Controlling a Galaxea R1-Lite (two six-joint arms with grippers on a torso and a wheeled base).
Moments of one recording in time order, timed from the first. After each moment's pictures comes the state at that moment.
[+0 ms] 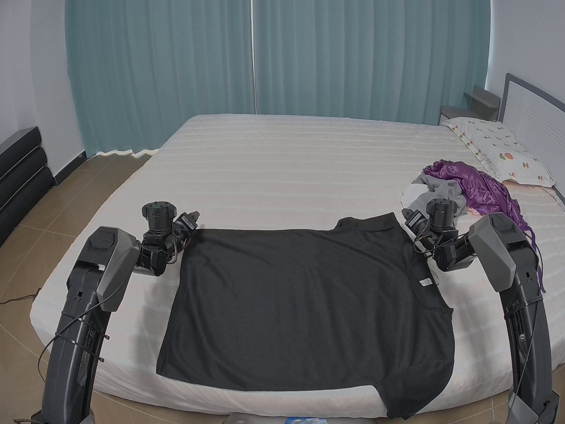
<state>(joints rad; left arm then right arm) -0.05 2.88 -2.00 -0.58 -0.01 -0.76 0.04 2.78 -1.77 -0.69 -0.13 0.74</state>
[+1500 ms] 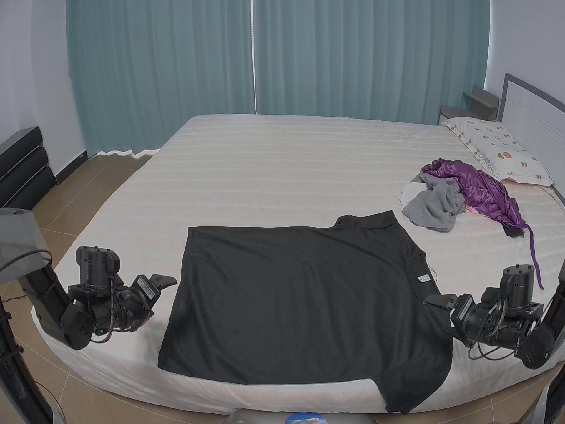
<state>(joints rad) -0.08 2.01 -0.44 -0.92 -0.16 -0.92 0.15 1.90 -0.11 -1.18 0.20 0.92</state>
